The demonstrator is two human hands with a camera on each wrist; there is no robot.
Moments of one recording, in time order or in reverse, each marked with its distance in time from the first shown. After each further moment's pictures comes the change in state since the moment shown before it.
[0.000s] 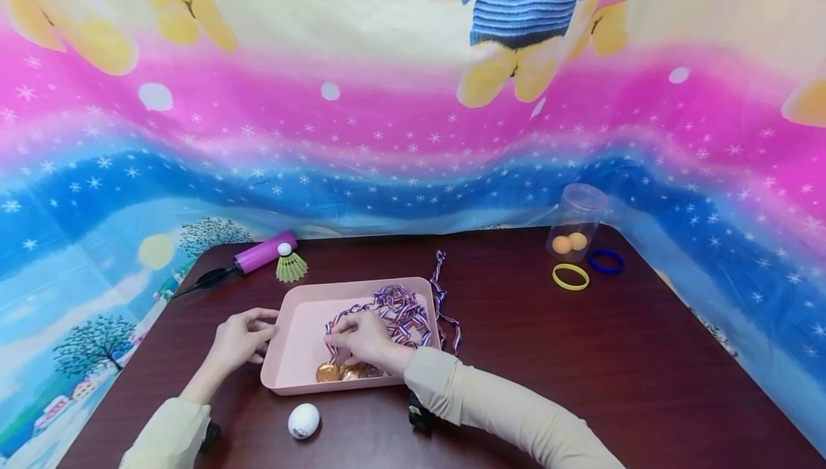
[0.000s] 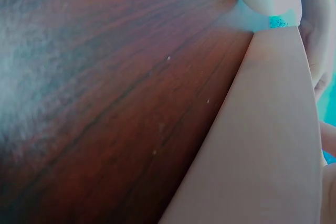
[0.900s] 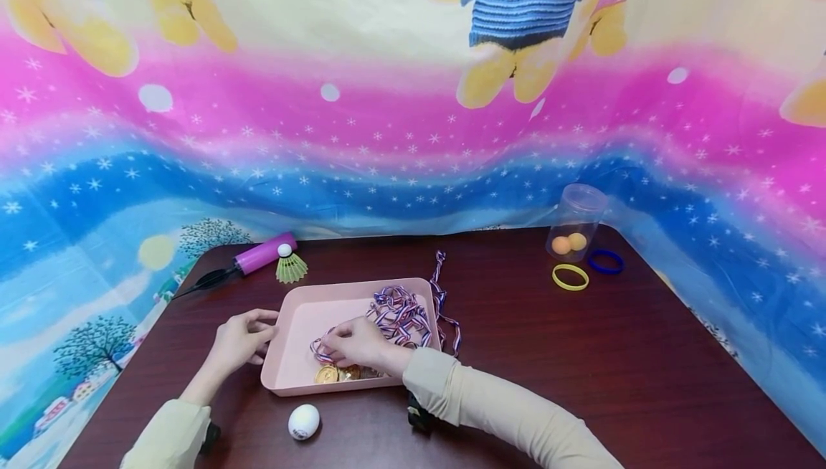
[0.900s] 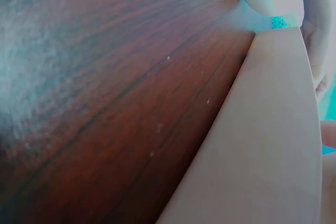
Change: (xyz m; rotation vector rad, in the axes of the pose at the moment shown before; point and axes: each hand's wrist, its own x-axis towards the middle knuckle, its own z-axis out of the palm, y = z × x) left_hand 0.000 0.000 0.000 0.008 -0.004 -0.004; right_hand -0.004 -0.002 0.005 0.075 -0.087 0.045
